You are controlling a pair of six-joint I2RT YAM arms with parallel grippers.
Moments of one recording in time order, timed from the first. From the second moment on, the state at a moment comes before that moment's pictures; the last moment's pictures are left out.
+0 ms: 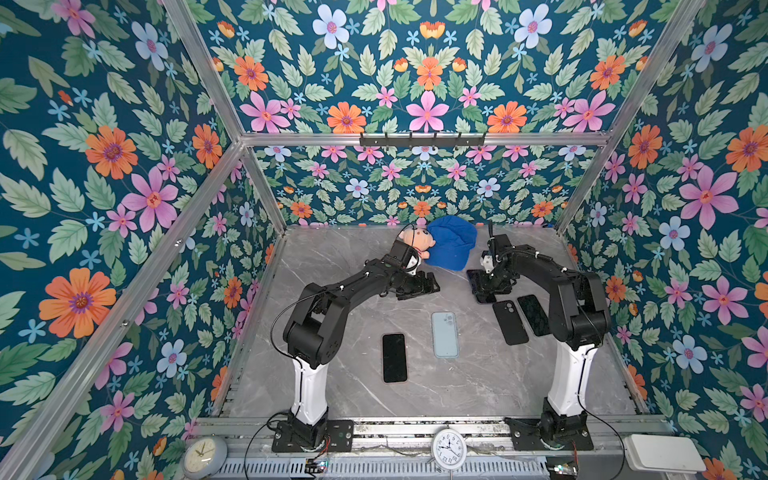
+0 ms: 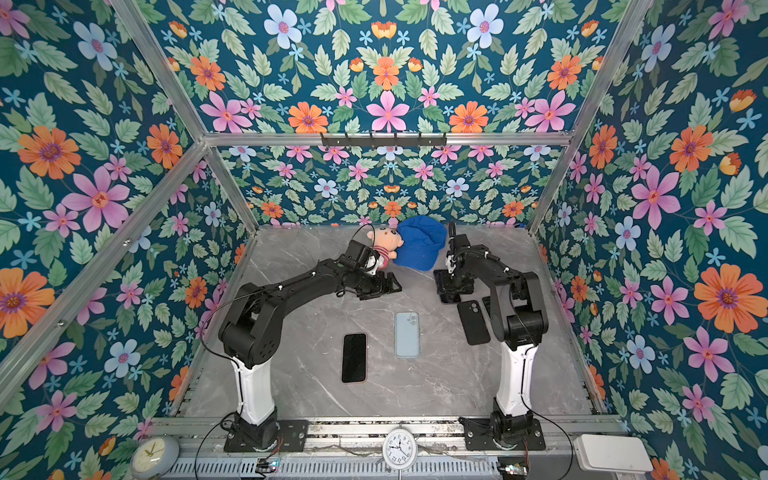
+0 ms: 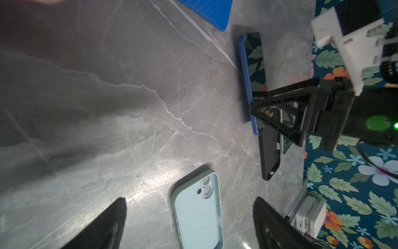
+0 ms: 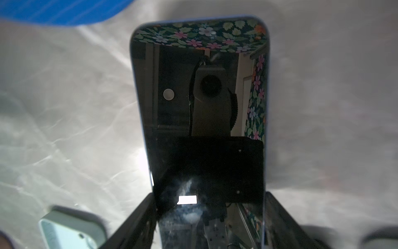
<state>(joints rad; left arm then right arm) -0.57 1.97 1.41 -0.40 0.48 -0.58 0.21 2.03 1.49 -0.79 -0.16 0.13</state>
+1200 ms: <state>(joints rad) -0.49 2.33 1.55 0.10 0.80 -0.91 0.38 2.01 1.40 -0.60 -0.26 0.14</state>
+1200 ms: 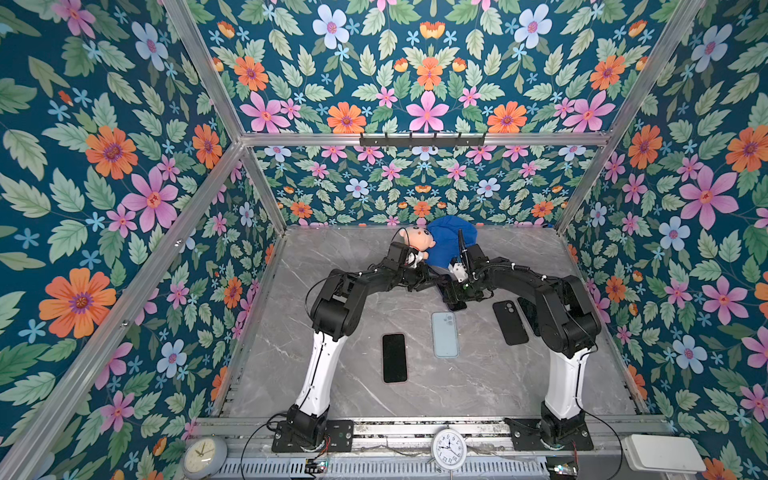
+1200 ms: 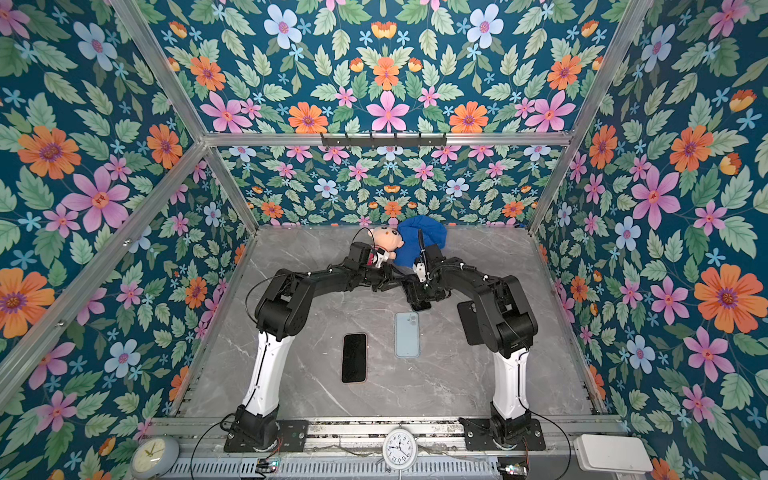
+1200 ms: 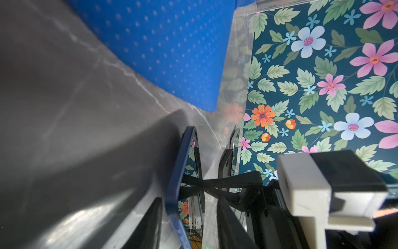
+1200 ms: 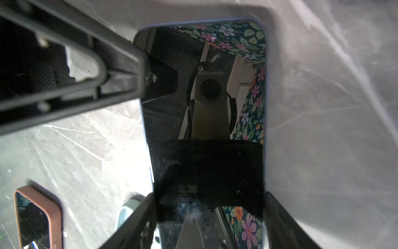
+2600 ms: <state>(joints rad) -0.51 2.15 1.25 0.50 0.76 -1.14 0.38 1.63 1.19 -0.57 -0.28 0.27</state>
